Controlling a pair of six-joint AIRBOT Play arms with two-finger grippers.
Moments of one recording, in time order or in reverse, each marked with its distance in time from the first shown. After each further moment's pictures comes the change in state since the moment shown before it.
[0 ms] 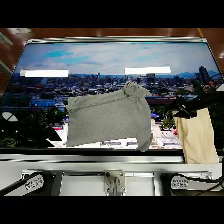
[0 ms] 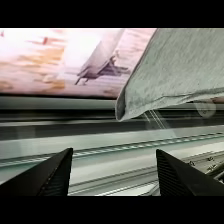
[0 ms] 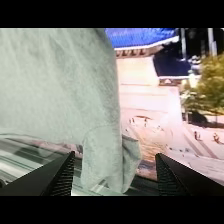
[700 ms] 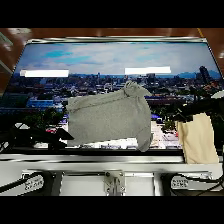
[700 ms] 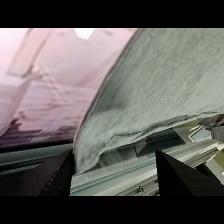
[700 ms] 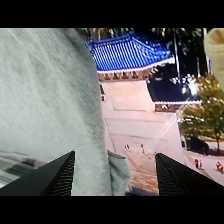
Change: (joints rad) left arm -0.076 -0.091 -0.158 -0.285 0.253 0.070; right arm 0.004 0.000 -0.107 0.003 -0.127 -0.029
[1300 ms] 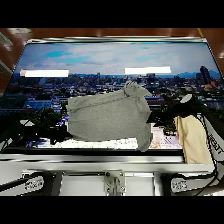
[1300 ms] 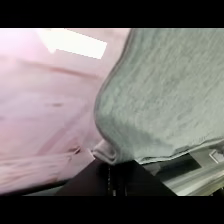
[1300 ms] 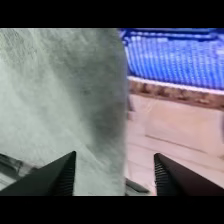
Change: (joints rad) left arm -0.070 -0.016 0.058 -0.039 0.108 0.028; right arm 0.273 -0.107 -0.093 -0.027 -0.142 -0.008
